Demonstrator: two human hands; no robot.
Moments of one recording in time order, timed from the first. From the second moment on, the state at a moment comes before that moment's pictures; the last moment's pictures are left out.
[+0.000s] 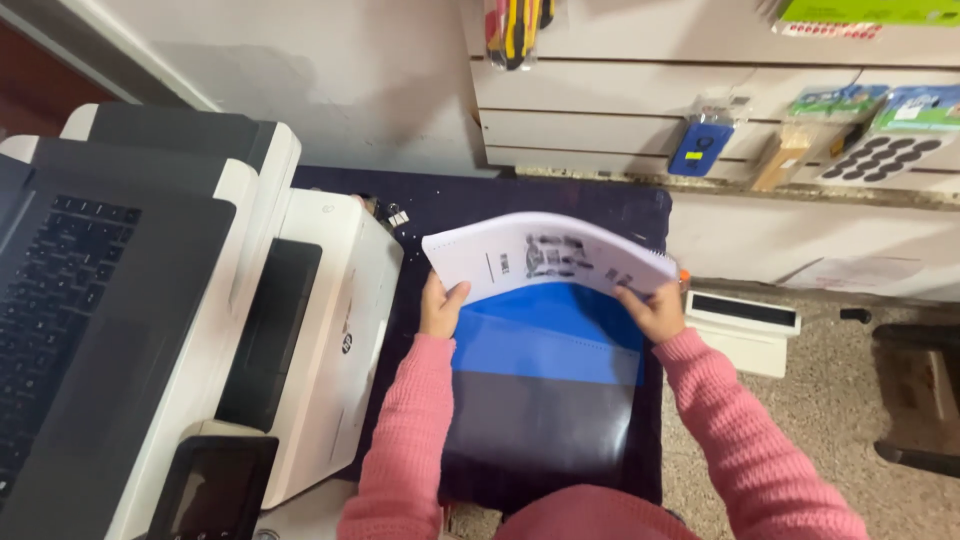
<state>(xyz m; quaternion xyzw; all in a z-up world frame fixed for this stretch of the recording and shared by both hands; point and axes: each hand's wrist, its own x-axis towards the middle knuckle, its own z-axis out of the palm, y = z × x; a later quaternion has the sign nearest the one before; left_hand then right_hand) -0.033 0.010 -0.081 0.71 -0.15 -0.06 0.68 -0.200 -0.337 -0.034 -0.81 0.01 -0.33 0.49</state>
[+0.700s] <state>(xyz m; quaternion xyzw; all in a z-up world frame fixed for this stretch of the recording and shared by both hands) -0.055 0.026 0.014 0.66 -0.15 -0.18 0.72 -0.232 -0.301 0.064 -0.63 0.19 -0.15 0.74</state>
